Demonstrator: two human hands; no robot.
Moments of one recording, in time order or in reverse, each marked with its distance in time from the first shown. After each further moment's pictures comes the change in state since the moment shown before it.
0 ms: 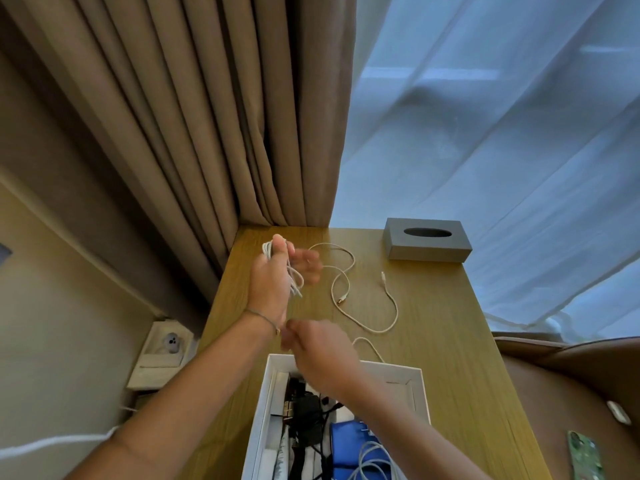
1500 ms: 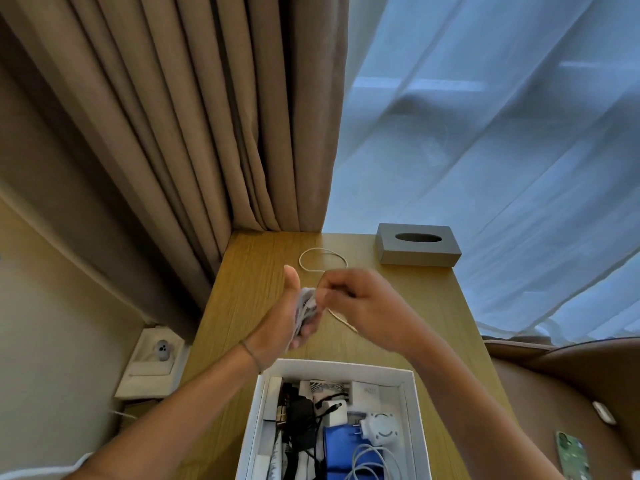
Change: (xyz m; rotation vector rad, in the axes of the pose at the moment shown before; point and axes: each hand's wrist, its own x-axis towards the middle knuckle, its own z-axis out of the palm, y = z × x) left_hand -0.029 -0.023 -0.015 0.298 -0.585 -0.100; right_hand -0.013 -0.004 -0.113 0.387 0.010 -0.085
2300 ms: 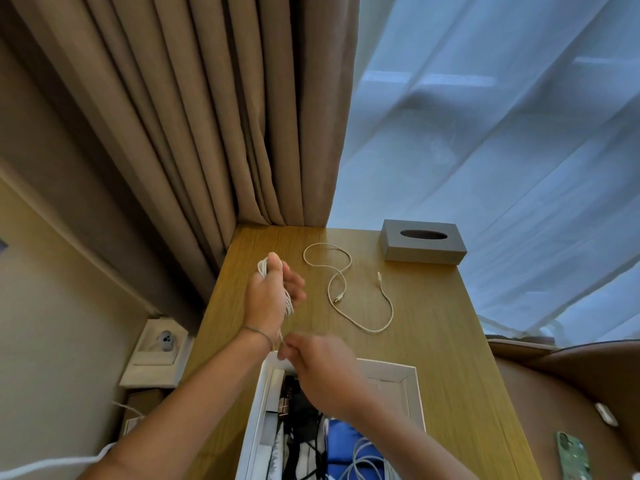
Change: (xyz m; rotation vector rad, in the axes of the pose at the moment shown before) left_hand 0.014 0.001 -0.009 -0.211 0.680 0.015; right_hand -0.017 0.047 0.106 -0.433 -0.028 0.049
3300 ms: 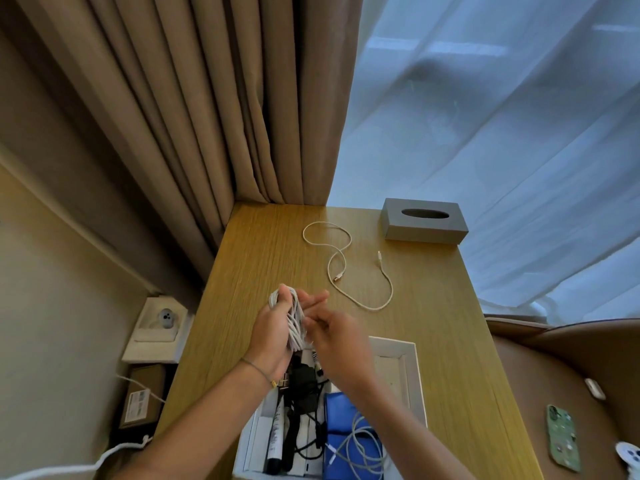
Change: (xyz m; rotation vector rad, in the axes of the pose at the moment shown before) left_hand -0.048 -0.047 -0.015 -0.287 -0.193 -0.296; right_hand -0.007 0.024 0.020 0.335 0.300 0.173
